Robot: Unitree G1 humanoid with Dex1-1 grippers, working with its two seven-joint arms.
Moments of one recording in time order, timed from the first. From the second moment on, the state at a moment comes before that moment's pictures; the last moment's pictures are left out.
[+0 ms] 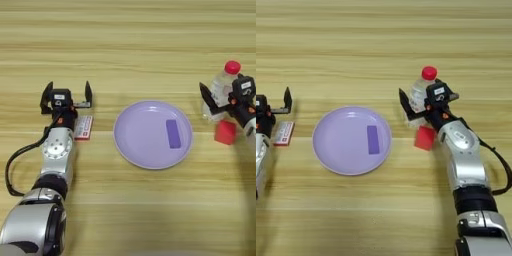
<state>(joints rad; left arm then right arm) -0.49 0.16 0.15 1.03 -0.04 -0.70 0.00 -0.35 -0.27 -0.09 0.38 0.13 -0.14 0.38</state>
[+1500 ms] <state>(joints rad) -0.41 0.13 0.06 0.81 -0.03 -0.73 -0.10 -0.37 -0.25 -0.08 0.21 0.17 -0.06 0.38</state>
